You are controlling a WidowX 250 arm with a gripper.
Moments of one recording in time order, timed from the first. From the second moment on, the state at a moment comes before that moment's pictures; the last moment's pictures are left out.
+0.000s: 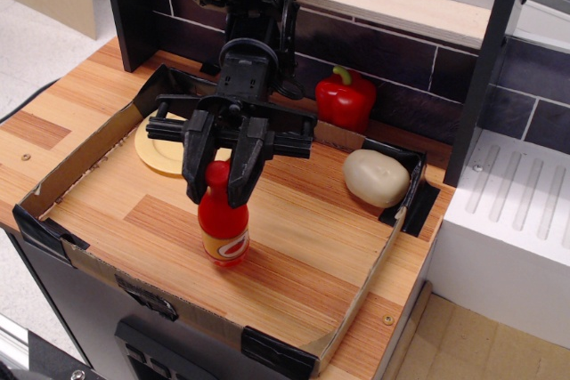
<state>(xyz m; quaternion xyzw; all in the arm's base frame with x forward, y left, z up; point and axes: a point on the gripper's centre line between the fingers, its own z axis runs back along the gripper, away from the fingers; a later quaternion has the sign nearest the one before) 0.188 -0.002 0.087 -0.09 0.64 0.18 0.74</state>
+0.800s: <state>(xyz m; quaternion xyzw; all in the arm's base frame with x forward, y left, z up) 0.179 0.001 0.079 -0.05 0.58 0.16 0.80</state>
